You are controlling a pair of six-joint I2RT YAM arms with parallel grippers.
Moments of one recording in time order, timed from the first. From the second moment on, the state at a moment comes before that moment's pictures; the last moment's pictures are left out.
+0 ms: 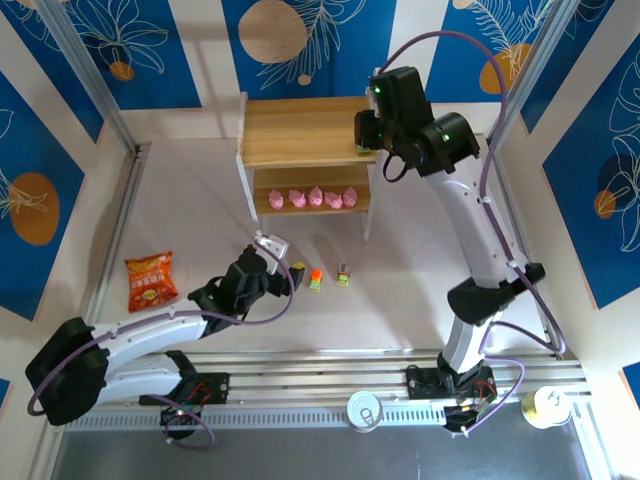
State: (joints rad) left arm -0.84 1.11 0.48 0.16 -0.31 -0.15; right arm 0.58 1.74 2.32 -1.20 0.34 0.28
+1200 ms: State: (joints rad) left arm -0.74 1.13 0.47 0.14 -0.17 -0.18; right arm 0.95 1.37 1.14 -0.85 0.46 0.76
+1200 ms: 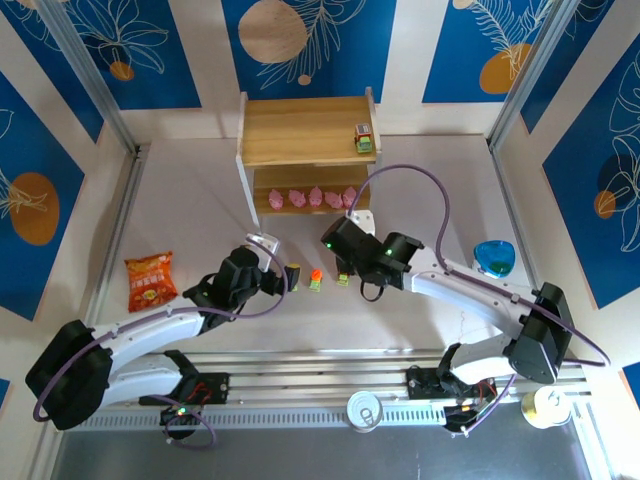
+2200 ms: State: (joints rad) left arm -0.66 1.15 0.46 0.16 -0.09 -0.24; right arm 0.92 1.63 1.07 -0.67 0.39 0.92
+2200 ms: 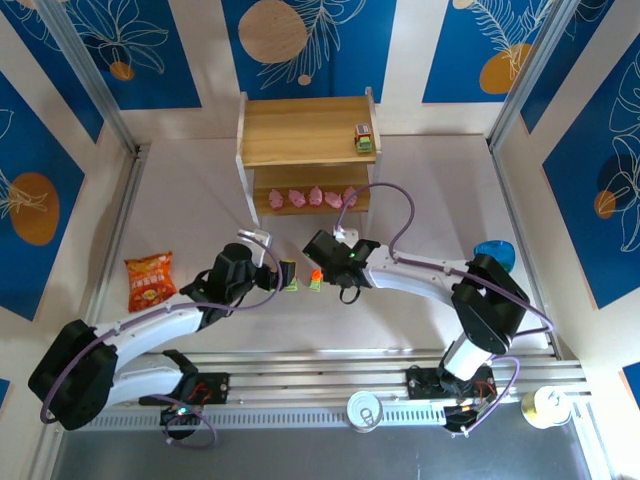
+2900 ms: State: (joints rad) left arm -0.65 1.16 0.46 0.16 -0.07 -0.25; right arm 0.87 1.71 1.06 -0.62 0.36 0.95
